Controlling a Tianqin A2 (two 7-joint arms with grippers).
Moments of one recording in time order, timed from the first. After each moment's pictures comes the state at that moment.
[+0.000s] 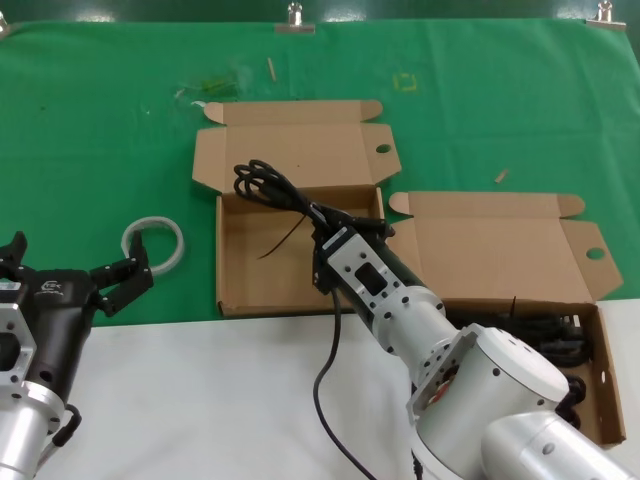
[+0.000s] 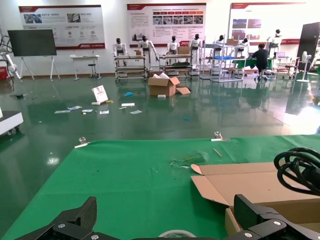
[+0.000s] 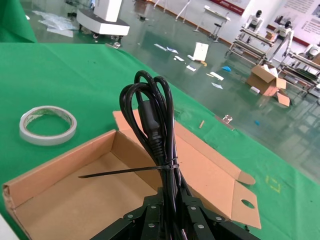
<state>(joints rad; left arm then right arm) 0.00 -0.30 1.60 -1.60 -1.80 0.00 0.00 0.51 0.17 -2.30 1.25 2.75 0.38 -1.25</state>
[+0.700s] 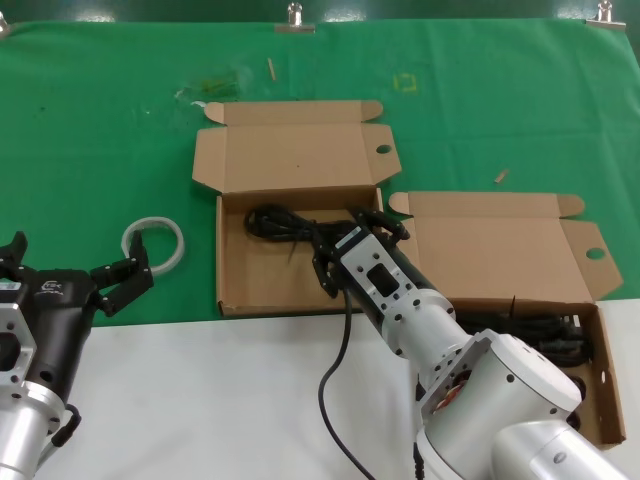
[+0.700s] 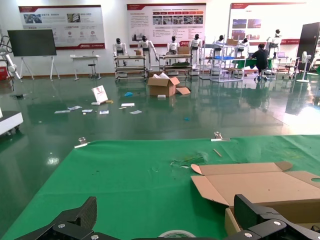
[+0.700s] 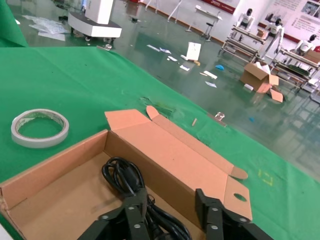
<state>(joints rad) 0.00 -0.30 1.60 -1.60 -1.80 0.00 0.00 0.46 0.17 -2.24 1.29 2.75 0.36 -1.26</state>
